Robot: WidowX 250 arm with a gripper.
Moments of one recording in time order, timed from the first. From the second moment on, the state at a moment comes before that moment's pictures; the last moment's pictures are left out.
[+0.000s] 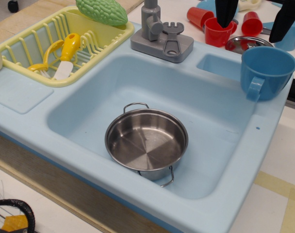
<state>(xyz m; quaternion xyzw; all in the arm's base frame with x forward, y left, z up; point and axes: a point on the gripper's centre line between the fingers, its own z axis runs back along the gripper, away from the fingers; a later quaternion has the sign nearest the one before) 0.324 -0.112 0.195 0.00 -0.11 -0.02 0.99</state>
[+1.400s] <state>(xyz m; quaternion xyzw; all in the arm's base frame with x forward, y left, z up) 0.333 -0.106 0.129 -0.09 -0.04 0.06 0.99</state>
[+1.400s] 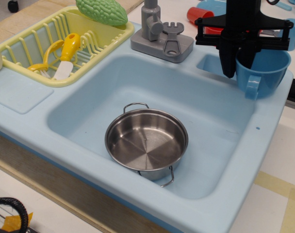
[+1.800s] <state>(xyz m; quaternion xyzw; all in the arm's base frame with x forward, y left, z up) 0.296 -0.087 0.145 -0.06 -0.05 0.12 0.99</state>
